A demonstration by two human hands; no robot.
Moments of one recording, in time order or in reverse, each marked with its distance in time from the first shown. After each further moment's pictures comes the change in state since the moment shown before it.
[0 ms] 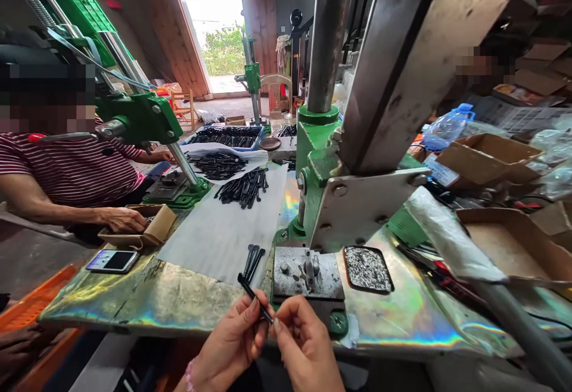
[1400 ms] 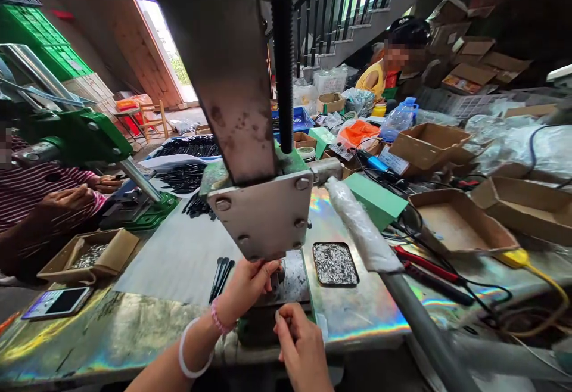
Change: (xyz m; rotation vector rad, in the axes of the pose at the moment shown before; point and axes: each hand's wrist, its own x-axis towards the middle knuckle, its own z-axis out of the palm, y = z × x) left_hand 0.105 0.008 0.067 1.198 -0.064 0.384; right_hand 0.006 0.064 -0.056 -0.289 0.203 -0.017
